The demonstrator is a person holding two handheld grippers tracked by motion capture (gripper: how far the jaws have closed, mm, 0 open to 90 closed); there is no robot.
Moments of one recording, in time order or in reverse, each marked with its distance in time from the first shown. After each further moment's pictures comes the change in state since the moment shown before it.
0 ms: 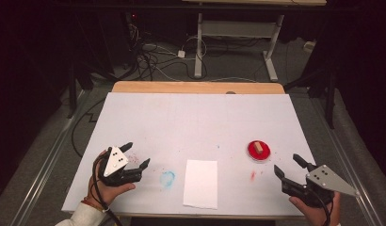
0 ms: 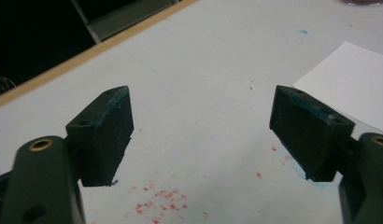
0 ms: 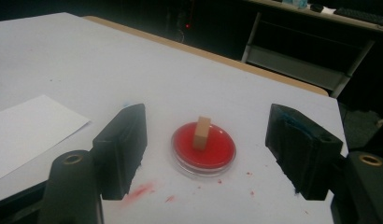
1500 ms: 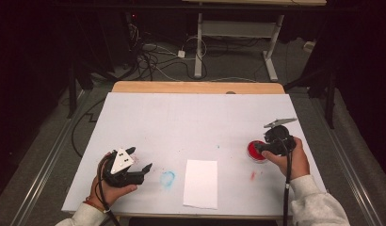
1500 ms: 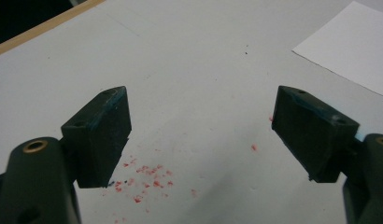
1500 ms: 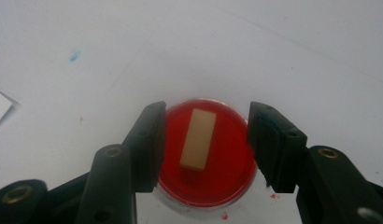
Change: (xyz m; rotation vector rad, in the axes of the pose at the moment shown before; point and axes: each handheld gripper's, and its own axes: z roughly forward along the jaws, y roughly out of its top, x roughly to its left) left arm -0.001 -0.010 0.012 0.096 -0.013 0.016; right arm -0.021 0.044 0.145 0.603 0.084 0.038
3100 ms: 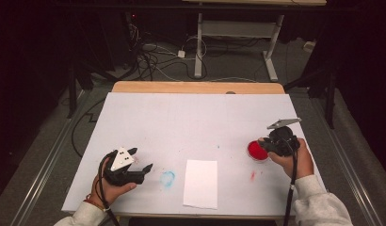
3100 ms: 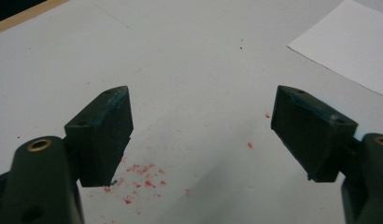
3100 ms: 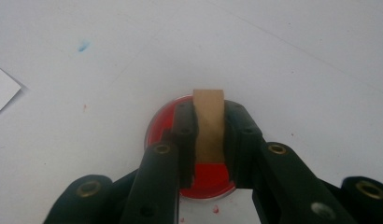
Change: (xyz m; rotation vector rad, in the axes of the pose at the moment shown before) left arm 0.006 -0.002 0.007 0.015 -0.049 -0.028; right arm -0.008 -0.004 -0.009 -0.031 0.036 -0.063
